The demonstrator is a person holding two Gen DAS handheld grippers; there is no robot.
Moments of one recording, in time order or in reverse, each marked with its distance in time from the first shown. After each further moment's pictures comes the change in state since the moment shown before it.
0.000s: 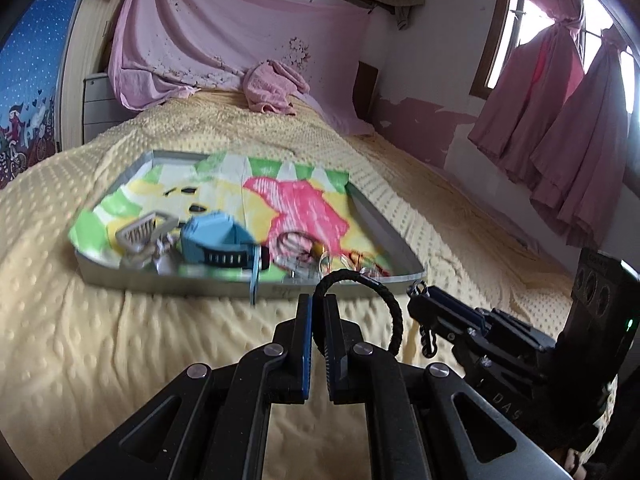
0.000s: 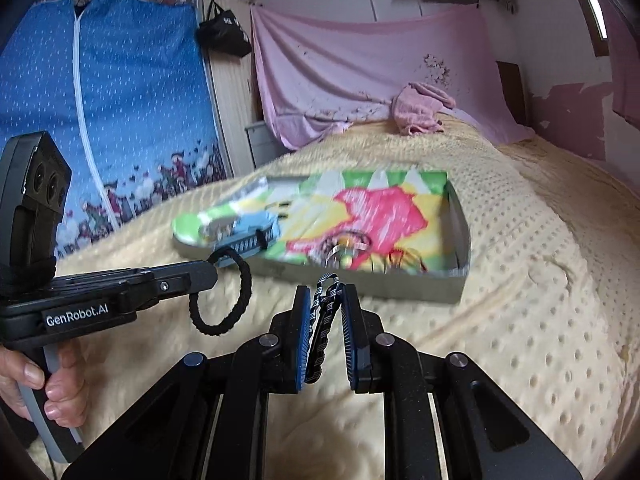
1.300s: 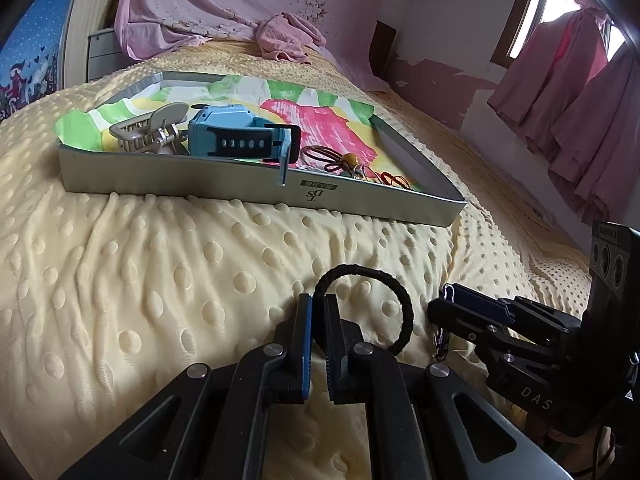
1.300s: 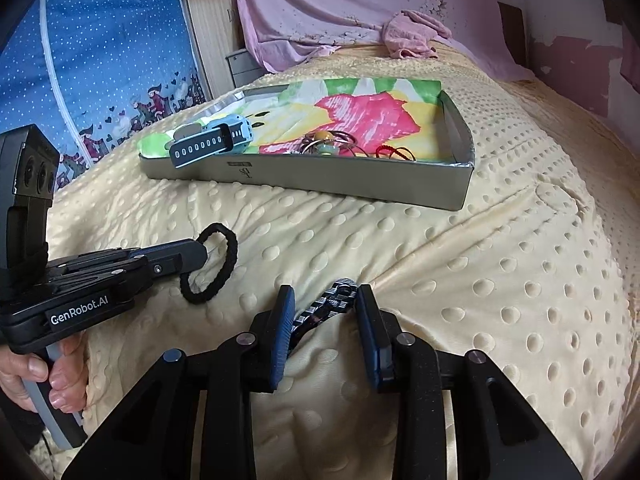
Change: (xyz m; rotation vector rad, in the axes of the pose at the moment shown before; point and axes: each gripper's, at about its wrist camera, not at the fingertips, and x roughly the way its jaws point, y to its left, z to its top) left arm 0.035 0.020 -0.054 -0.045 0.163 0.022; right arm 0.038 -0.002 -0.039 0.023 0.296 -0.046
